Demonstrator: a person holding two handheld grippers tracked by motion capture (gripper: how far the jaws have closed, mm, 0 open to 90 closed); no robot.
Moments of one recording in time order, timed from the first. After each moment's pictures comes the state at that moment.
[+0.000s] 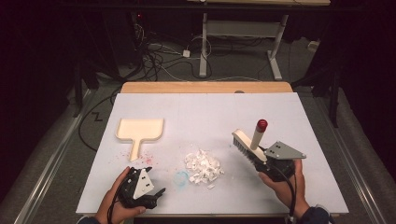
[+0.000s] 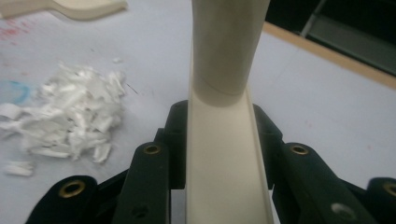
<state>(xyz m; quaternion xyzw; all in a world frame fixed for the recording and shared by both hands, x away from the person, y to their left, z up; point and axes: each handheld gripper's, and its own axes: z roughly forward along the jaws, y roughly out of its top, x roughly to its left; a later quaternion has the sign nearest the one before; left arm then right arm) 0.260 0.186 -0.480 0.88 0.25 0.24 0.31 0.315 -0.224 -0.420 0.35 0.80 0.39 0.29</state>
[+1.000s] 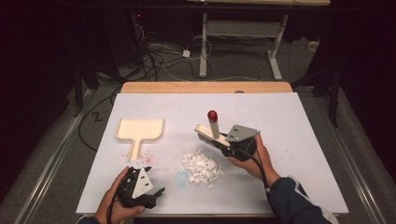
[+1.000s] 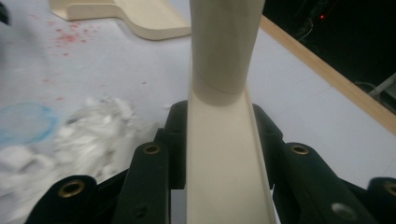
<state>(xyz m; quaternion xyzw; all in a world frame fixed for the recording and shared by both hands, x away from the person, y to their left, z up) 0.262 0.188 -0.480 0.88 0.25 0.24 0.31 0.386 -0.144 -0.424 0.19 0.85 0.42 0.25</state>
